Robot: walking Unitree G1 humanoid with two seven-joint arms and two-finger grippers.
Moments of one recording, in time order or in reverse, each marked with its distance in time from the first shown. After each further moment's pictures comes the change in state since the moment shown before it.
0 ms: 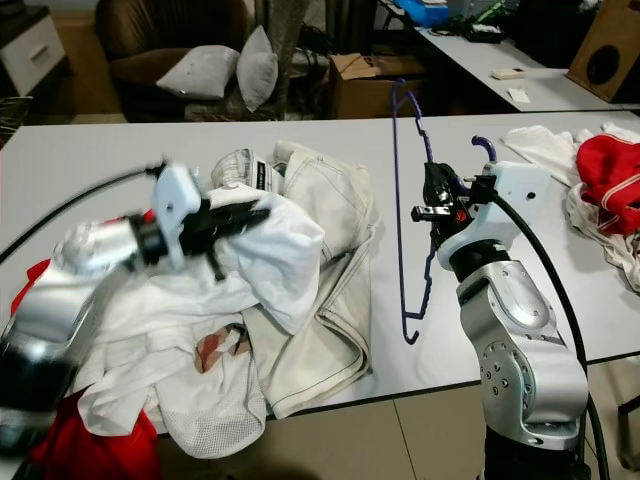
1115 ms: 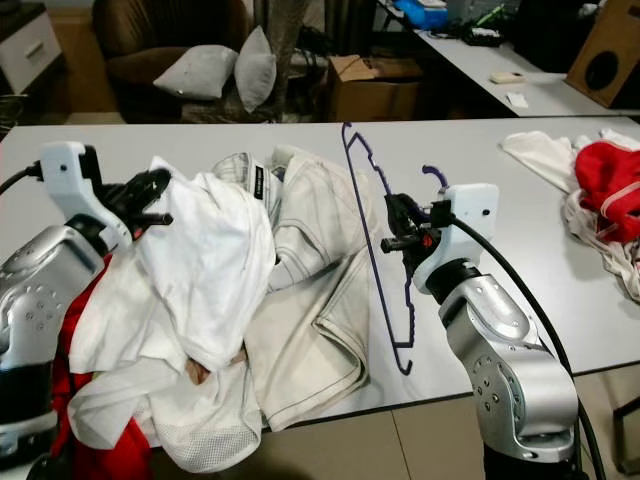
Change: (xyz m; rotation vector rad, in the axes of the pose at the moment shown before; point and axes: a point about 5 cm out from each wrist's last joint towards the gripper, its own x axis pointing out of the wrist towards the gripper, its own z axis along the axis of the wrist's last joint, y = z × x) left arm -0.039 0.049 -0.012 -0.591 -0.032 0.683; right arm -0.006 0.017 -0.020 -0.022 0.135 0.149
